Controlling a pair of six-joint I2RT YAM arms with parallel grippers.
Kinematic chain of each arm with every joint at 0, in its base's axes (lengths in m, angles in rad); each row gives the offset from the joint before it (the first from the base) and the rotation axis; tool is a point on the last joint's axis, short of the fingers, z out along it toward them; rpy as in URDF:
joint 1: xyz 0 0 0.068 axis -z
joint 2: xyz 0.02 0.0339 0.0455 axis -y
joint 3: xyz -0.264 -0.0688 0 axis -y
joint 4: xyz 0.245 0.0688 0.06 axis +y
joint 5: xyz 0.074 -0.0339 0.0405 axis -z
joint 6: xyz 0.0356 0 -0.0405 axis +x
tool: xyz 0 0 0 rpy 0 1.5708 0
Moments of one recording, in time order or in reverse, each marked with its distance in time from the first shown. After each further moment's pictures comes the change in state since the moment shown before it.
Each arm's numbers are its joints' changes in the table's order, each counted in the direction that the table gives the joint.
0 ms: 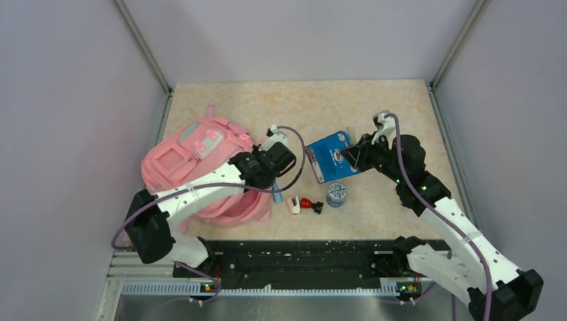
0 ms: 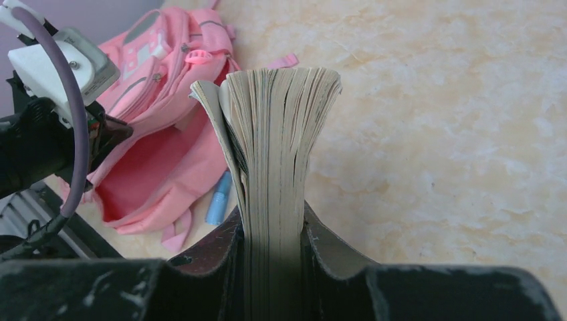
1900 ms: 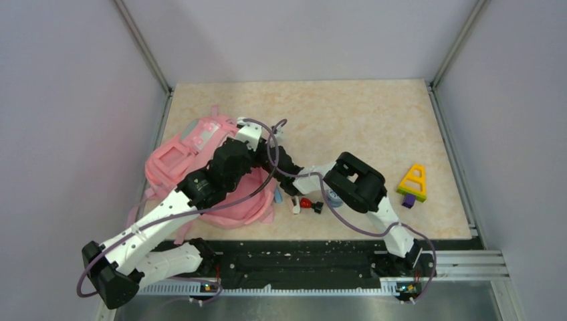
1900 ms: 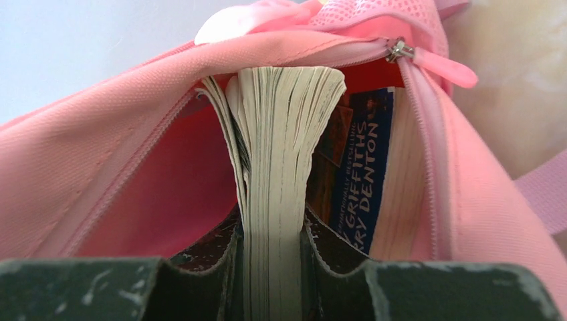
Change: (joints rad) left arm -0.119 0.450 -0.183 -0.413 0.243 0.289; right arm -0.494 -1.401 0.515 -1.150 0.322 0.784
